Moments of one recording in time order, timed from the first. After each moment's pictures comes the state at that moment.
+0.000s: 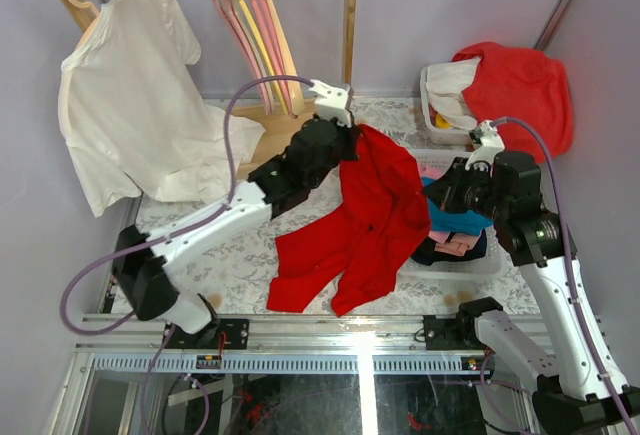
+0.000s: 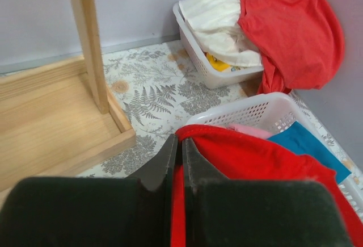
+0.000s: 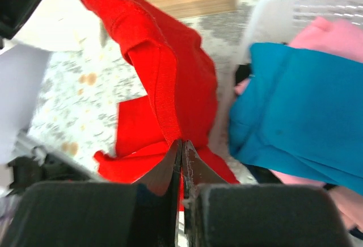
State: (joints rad) left arm -0.85 1.55 1.39 0.01 -0.37 -0.29; right arm 0.23 0.81 1.05 -0.74 -0.26 0.38
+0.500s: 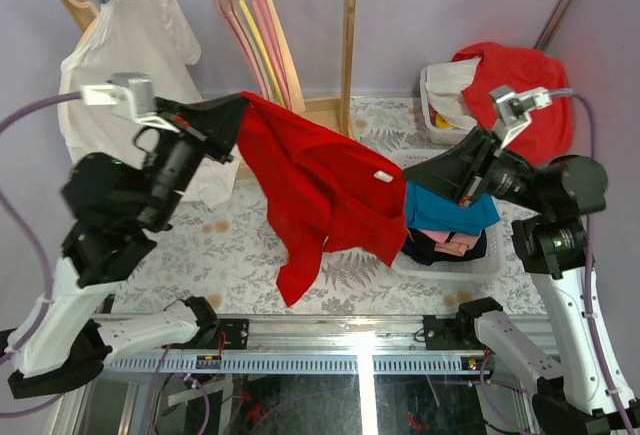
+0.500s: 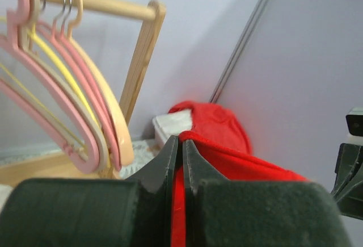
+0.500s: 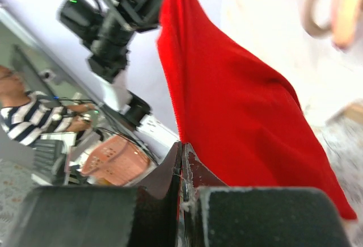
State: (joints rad) left arm -0.86 0.94 1.50 -0.25 -0.41 -0.26; right arm 0.23 0.80 1.17 -0.07 -1.00 0.88
